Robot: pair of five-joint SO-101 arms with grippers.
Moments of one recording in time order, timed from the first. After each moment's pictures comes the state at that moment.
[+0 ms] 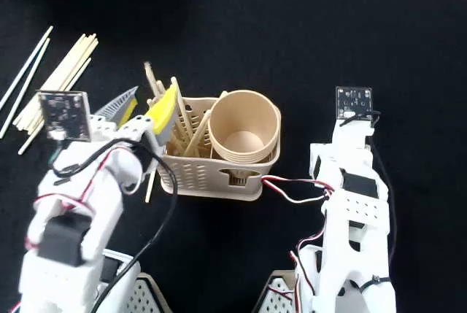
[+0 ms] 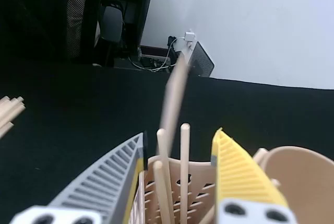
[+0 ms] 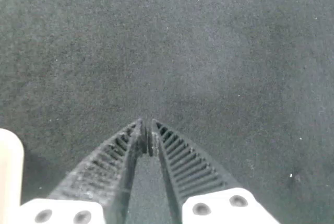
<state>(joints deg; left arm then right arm) 8.3 -75.5 48.4 48.2 11.5 14.6 -44.8 71.0 35.2 12.4</state>
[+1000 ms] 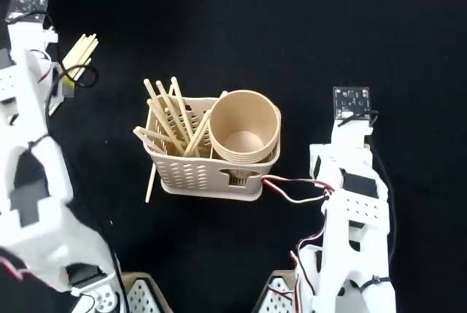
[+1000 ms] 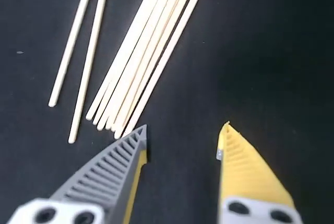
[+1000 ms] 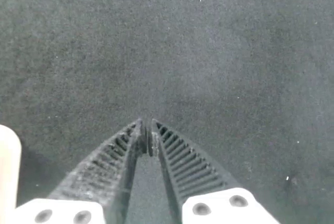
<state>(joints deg) -28.5 14.0 -14.6 72.8 -23.9 14.6 -44.8 71.0 35.2 14.4</state>
